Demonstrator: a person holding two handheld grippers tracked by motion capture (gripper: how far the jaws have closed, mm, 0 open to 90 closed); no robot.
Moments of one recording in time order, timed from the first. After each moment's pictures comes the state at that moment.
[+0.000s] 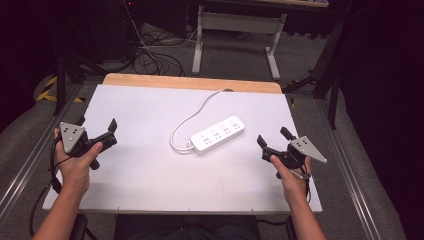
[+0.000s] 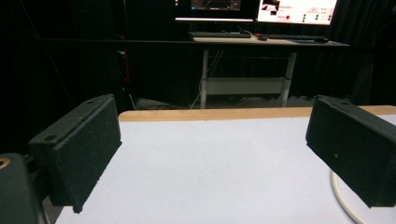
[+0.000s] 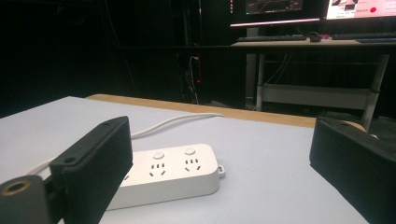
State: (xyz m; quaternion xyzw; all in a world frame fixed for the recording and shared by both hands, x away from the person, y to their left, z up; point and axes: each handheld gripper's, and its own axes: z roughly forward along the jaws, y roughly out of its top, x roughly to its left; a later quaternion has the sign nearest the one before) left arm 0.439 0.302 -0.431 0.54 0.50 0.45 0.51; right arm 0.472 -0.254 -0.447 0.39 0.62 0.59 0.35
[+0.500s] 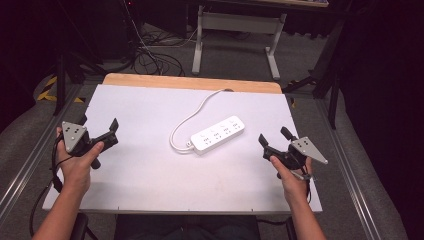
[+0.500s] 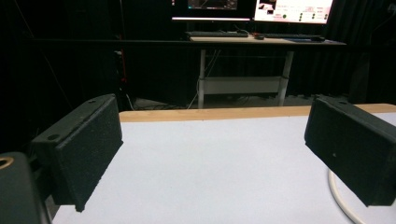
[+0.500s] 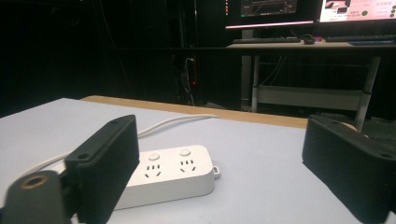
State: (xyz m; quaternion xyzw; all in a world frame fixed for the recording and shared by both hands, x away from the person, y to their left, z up) left arm 0.441 0.300 -0.432 0.54 0.50 0.45 0.51; right arm 0.470 -0.255 -0.446 0.40 0.61 0.59 0.35
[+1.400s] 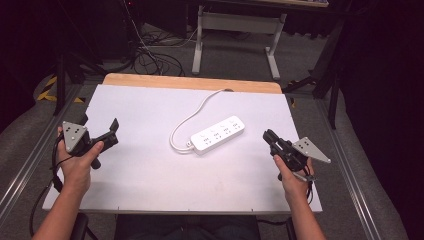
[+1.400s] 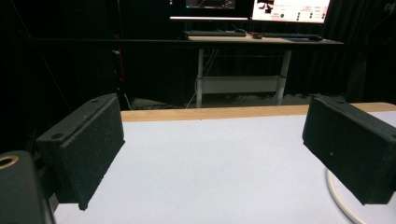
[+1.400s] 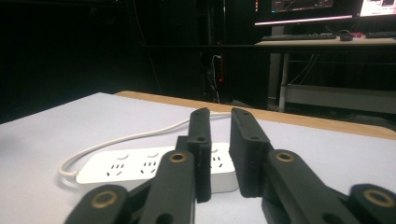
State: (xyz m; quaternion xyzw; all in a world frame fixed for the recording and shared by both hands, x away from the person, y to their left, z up) left arm 0.442 0.300 -0.432 0.55 0.49 0.44 0.51; right arm 0.465 -0.258 -0.441 0.36 0.64 0.61 0.31
